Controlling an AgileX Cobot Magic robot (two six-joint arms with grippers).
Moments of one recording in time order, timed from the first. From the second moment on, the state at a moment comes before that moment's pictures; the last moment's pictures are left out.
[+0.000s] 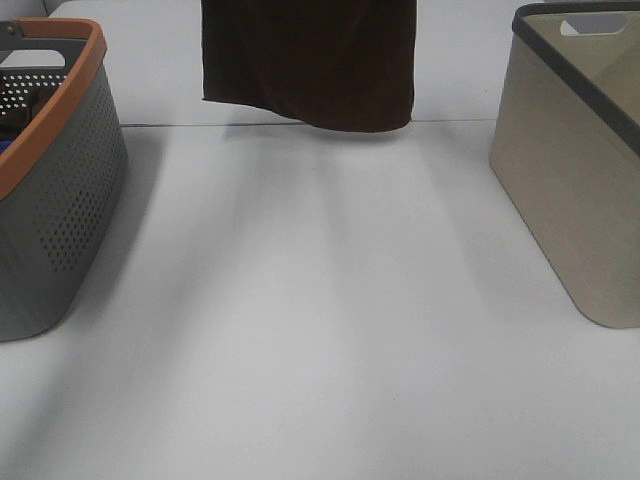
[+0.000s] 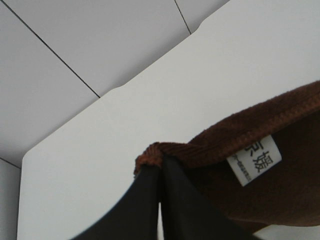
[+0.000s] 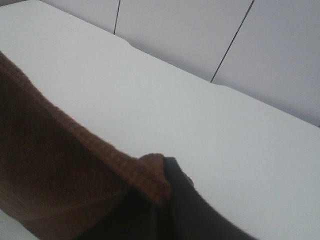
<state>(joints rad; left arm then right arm) -0.39 2.35 -2.63 0.25 0.75 0.26 0.28 2.01 -1.81 -0.03 0.17 -0.23</state>
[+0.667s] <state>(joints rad) -0.39 2.42 -2.63 0.15 1.09 0.13 0.24 2.07 -1.88 0.03 0.59 -0.23</state>
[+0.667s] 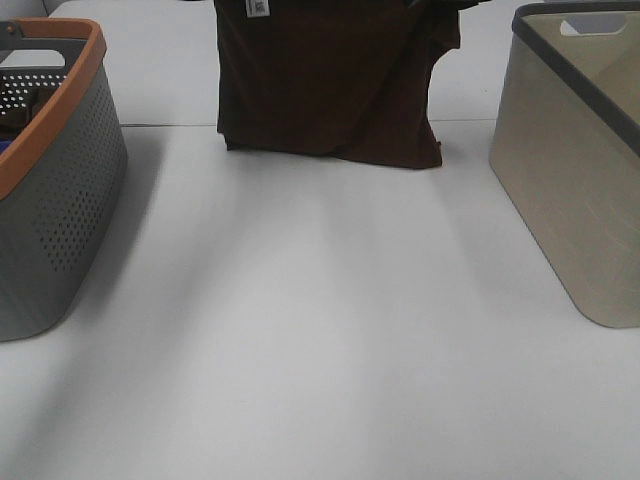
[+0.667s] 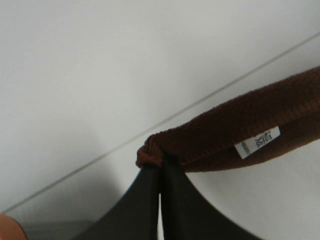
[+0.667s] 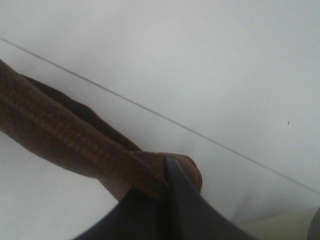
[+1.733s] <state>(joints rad) -0.43 2.32 -2.18 -0.02 1.21 0.03 0.24 2.12 -1.88 0.10 1.15 -0.11</state>
